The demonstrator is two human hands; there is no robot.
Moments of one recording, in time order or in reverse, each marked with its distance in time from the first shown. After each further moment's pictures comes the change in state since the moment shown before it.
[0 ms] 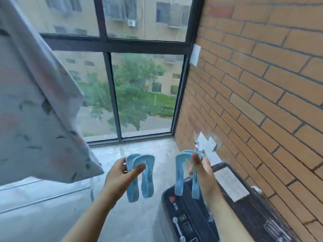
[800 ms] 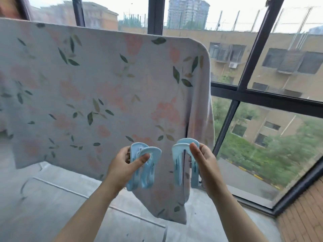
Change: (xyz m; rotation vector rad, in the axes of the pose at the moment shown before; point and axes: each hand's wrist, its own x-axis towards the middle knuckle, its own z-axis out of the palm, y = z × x) left_hand 0.048 -0.017 -0.434 -0.176 0.622 0.063; right_hand 0.064 -0.138 0.489 -0.007 -0.640 -0.341
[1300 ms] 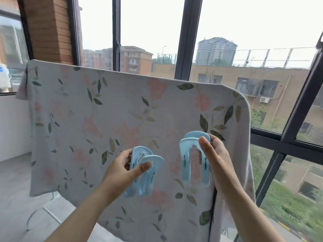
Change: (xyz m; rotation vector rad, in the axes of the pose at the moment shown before) left_hand 0.143 0.075 -0.040 0.058 0.144 0.227; right_hand 0.191 -0.088 0.047 0.059 -0.171 -0.274
